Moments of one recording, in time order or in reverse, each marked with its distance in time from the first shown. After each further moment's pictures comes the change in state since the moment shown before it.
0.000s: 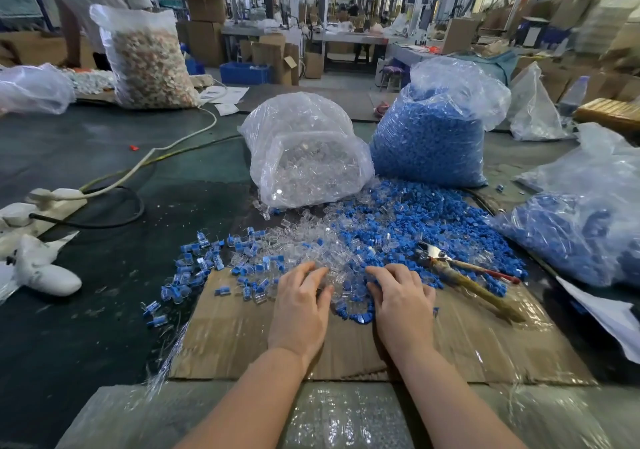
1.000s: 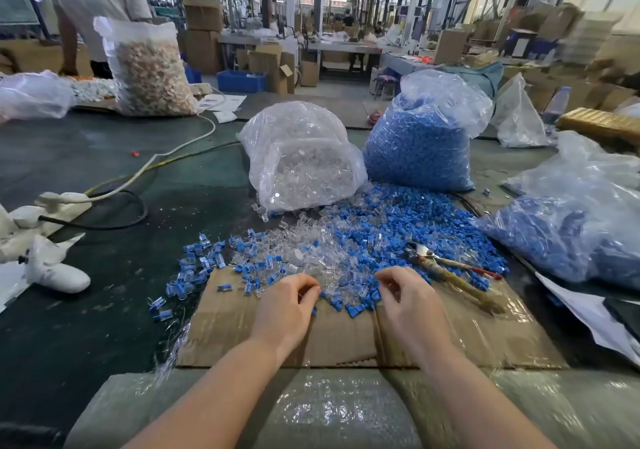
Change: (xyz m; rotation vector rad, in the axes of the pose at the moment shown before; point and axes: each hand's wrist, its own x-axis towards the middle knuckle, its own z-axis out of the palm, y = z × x) left_hand -0.009 0.010 -0.041 -0.232 -0.199 -0.112; right_hand -0.012 0.000 -0.054 0.322 -0.167 0.000
